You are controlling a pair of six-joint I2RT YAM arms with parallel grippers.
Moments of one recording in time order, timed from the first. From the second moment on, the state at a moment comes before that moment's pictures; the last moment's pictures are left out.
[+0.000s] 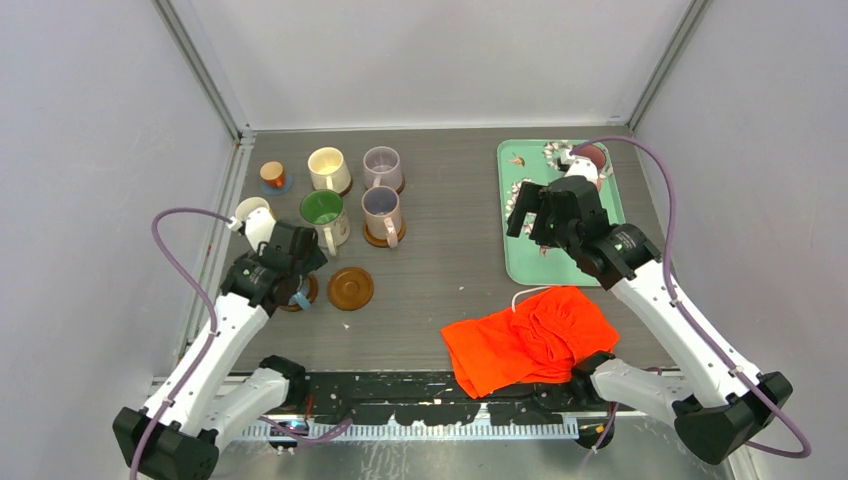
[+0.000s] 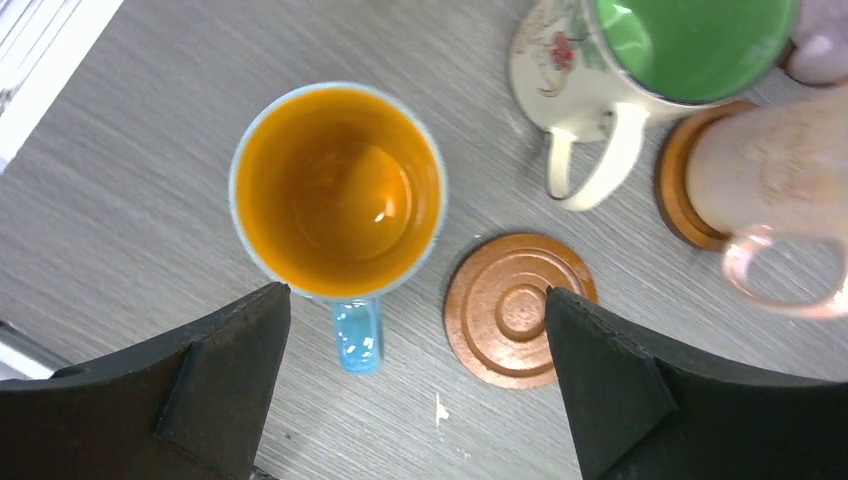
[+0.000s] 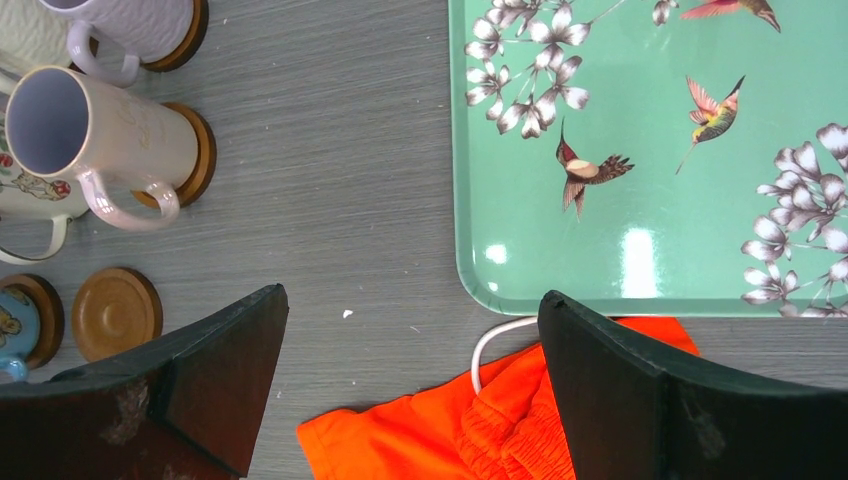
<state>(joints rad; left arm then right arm) -0.36 0.88 0.83 -0.90 -0.62 -0.88 0.51 1.03 1.13 -0.75 0.31 0.53</state>
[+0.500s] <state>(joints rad) -0.36 1.05 1.11 -0.87 -0.20 -0.47 0.51 1.15 1.14 -0.72 0.36 0.59</state>
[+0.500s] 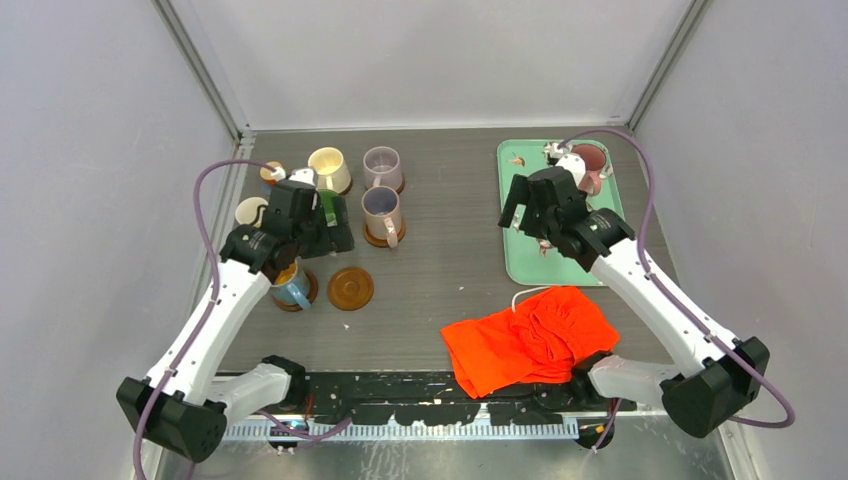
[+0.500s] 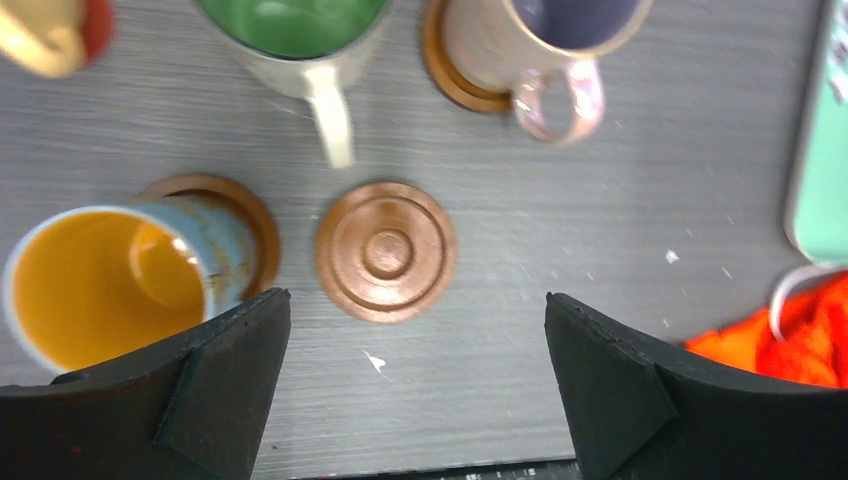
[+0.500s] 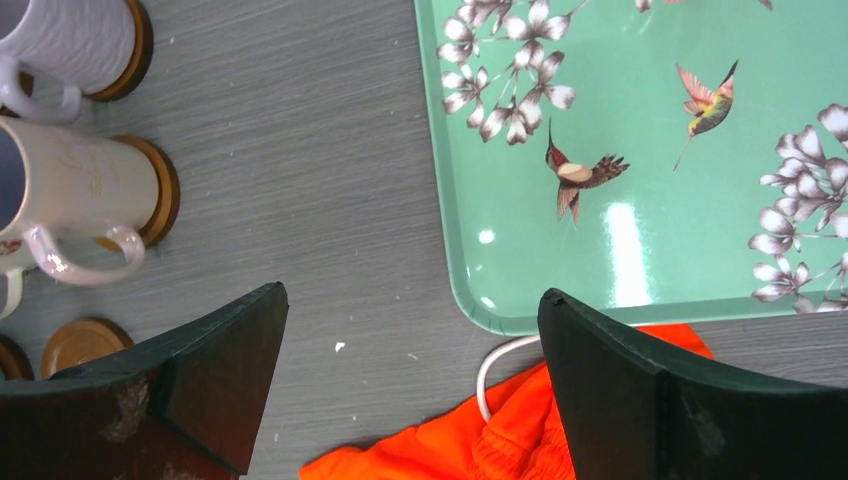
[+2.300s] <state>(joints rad) -0.54 1.04 1.08 -0.80 0.02 -0.18 -0.06 1.73 1.24 -0.11 0.07 0.39</state>
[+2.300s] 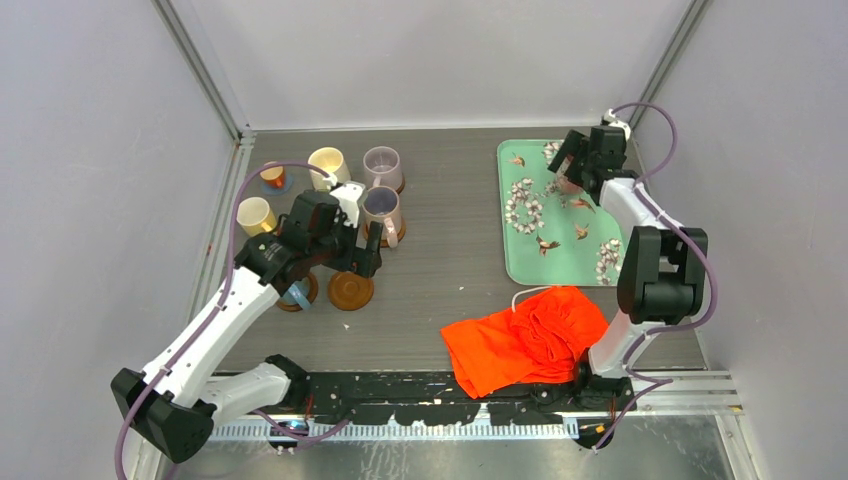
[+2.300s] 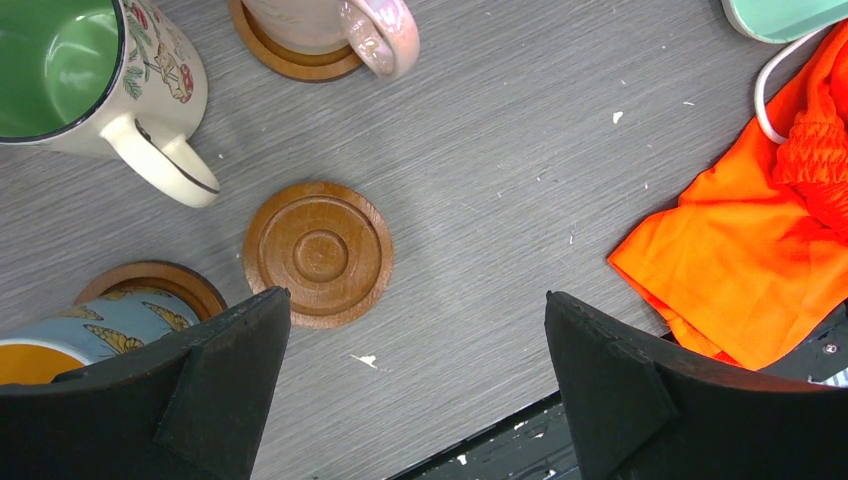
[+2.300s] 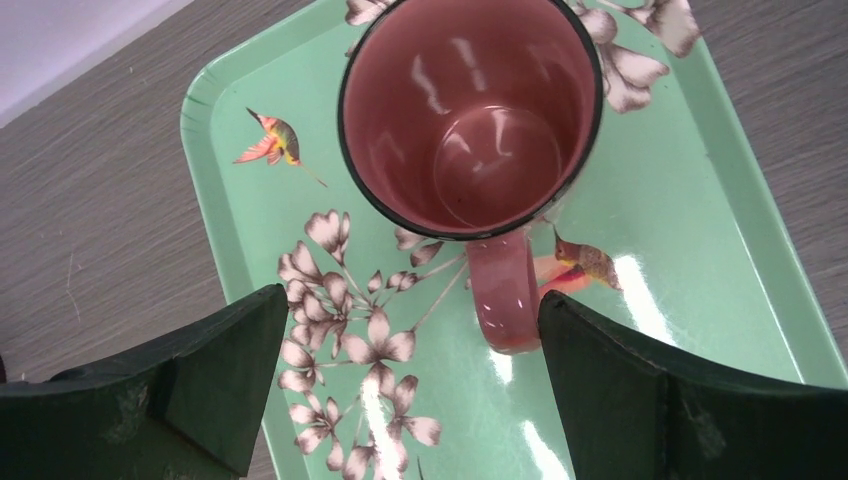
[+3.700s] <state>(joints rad) -0.56 1.04 1.06 -0.78 -0.03 -0.16 0.00 1.96 1.54 -0.42 0.28 0.29</state>
